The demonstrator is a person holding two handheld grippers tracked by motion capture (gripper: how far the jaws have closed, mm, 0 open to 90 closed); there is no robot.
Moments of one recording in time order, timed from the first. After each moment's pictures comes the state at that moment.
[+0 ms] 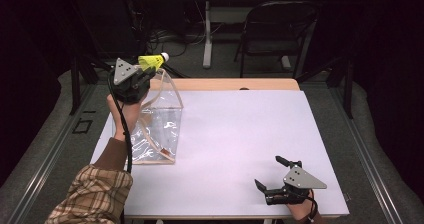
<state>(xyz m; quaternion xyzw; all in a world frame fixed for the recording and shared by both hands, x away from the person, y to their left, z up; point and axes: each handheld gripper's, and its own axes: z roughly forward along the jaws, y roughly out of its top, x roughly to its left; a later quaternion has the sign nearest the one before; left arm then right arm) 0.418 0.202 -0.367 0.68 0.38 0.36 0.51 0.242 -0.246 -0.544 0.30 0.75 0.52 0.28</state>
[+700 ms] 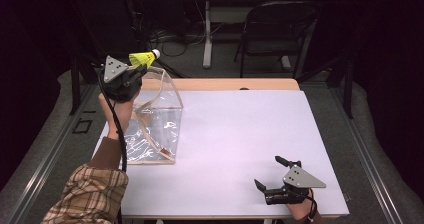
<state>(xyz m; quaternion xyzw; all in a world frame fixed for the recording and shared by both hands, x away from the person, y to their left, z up) 0.418 0.217 -0.363 0.67 0.39 0.37 0.51 0.243 -0.245 -0.546 0.30 0.75 0.52 0.28</state>
